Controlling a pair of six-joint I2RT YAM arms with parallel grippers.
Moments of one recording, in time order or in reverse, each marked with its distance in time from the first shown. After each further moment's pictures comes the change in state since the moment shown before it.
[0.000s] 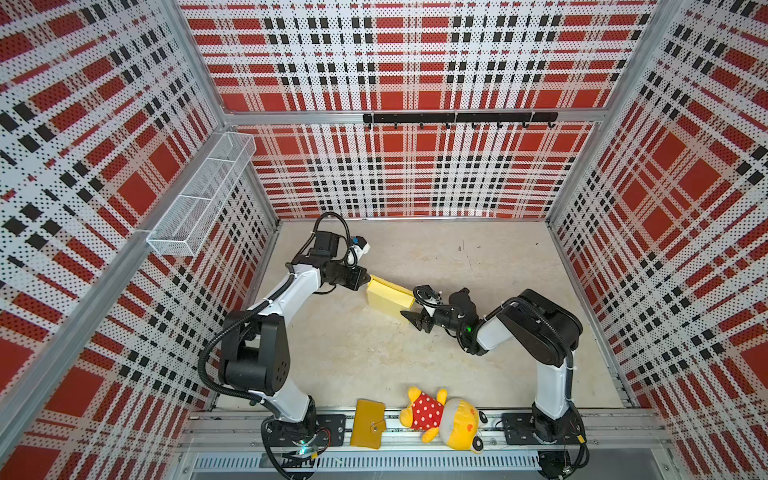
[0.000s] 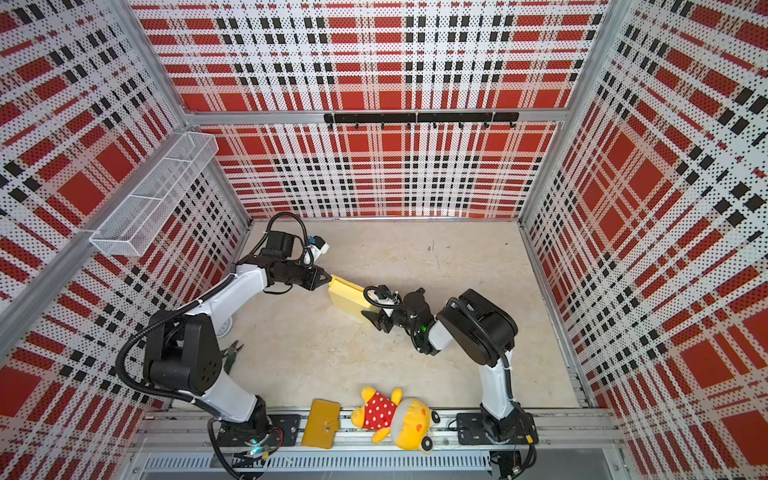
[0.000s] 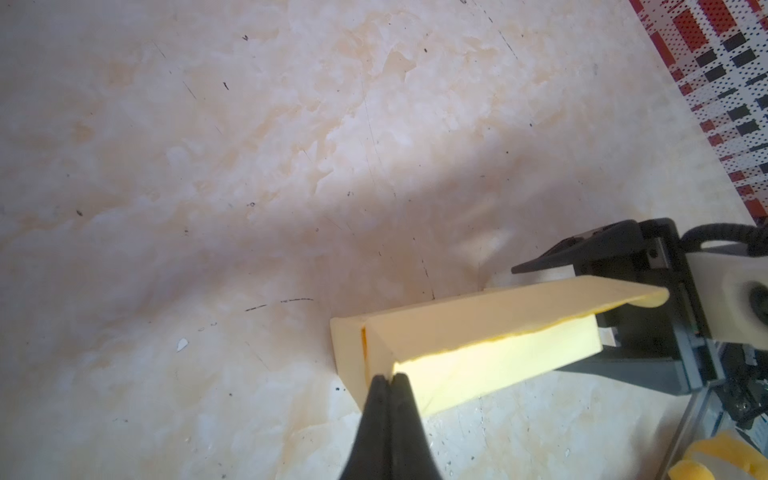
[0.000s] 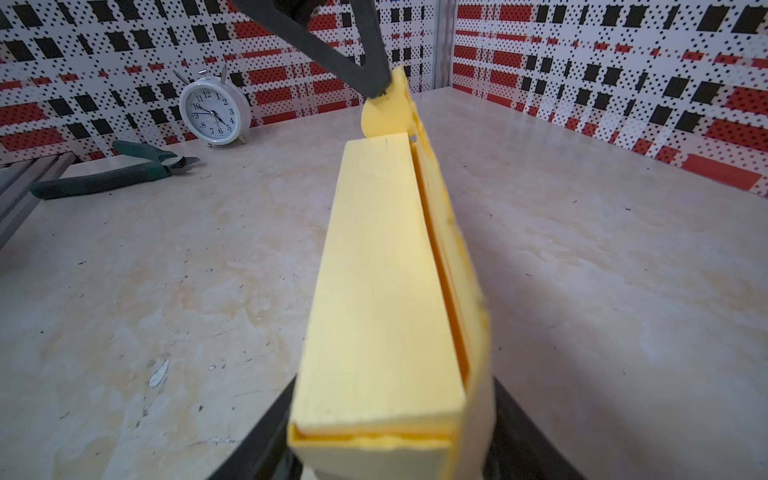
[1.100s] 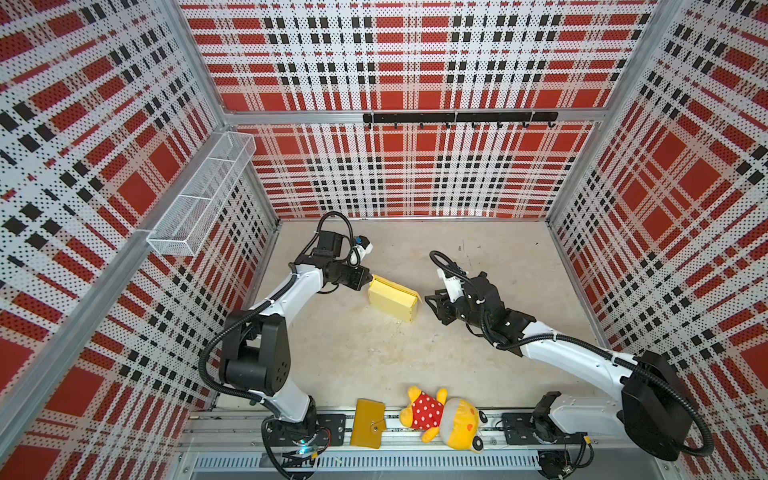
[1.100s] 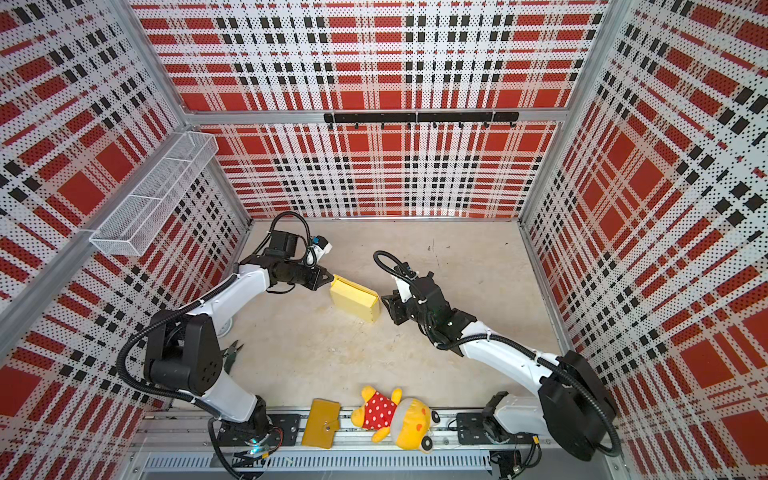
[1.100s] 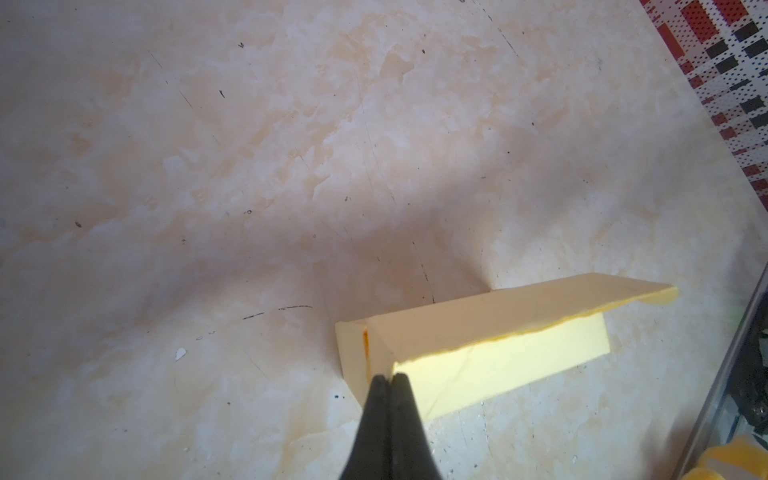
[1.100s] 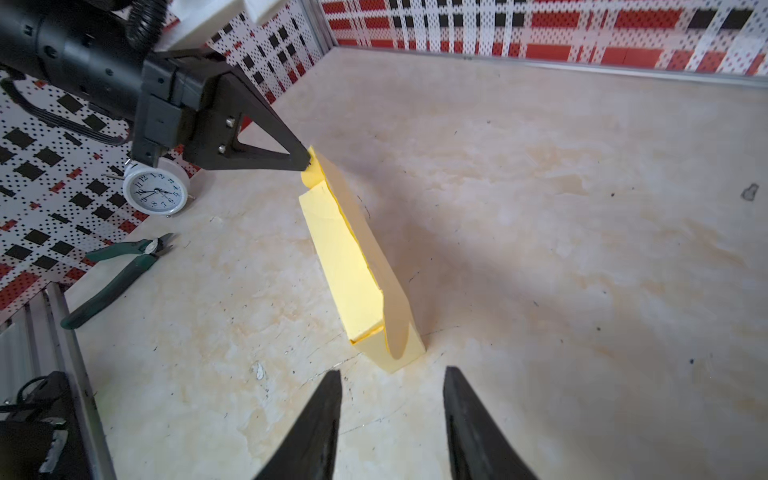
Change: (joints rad) left arm -0.024 0.000 0.000 0.014 -0.027 -0.003; right arm 0.065 -0.667 0.143 -1.080 0.339 0.364
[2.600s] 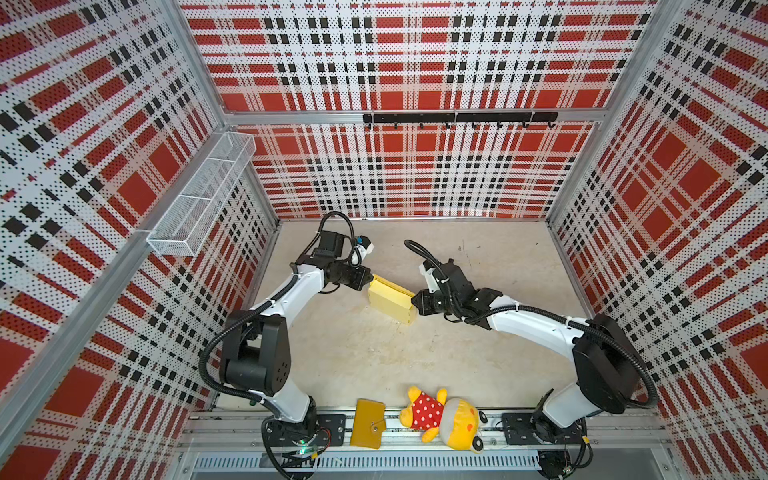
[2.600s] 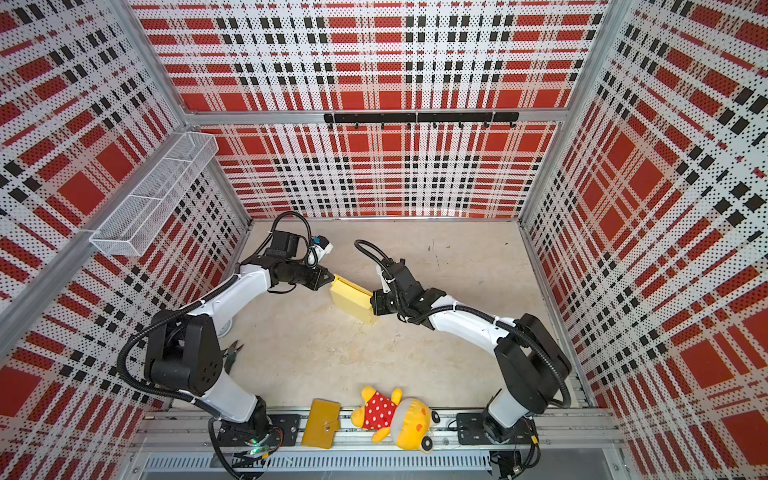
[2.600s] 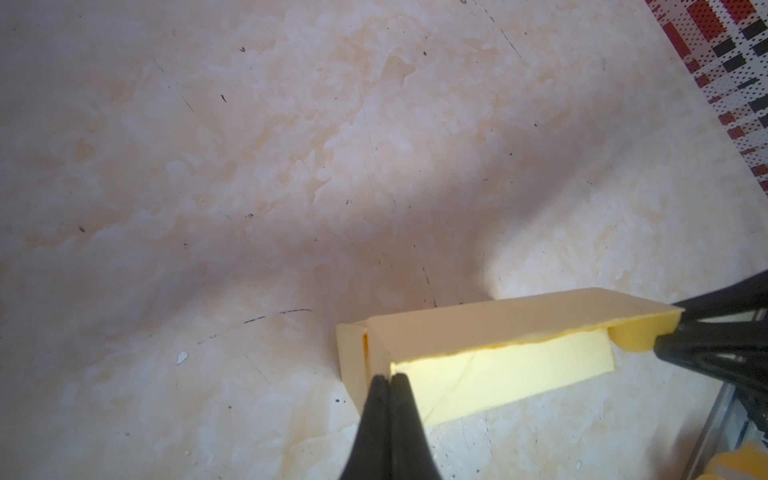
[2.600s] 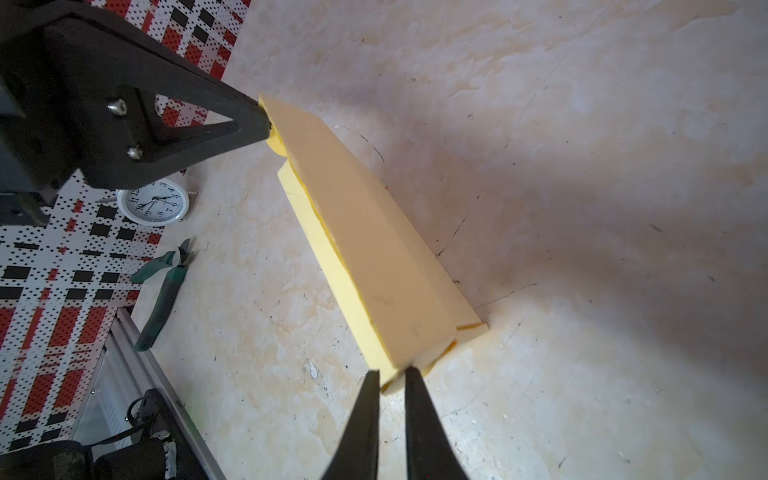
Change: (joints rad) left arm -0.014 0.000 -0.001 0.012 -0.017 -0.009; right arm 0.021 0.280 0.257 -0.191 -0.095 0.272
